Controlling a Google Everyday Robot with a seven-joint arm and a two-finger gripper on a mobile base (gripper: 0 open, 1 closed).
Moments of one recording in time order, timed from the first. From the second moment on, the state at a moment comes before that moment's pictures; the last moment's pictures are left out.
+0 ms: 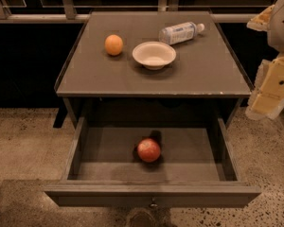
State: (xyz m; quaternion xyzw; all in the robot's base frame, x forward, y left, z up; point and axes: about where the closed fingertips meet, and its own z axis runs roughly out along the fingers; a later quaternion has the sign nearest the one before) arm 0.436 -0.206 1.008 -0.60 0.77 -0.07 0.20
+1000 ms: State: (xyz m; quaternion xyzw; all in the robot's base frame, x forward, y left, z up) arm 0.429 -0.193 0.971 -0.56 0.79 -0.04 0.26
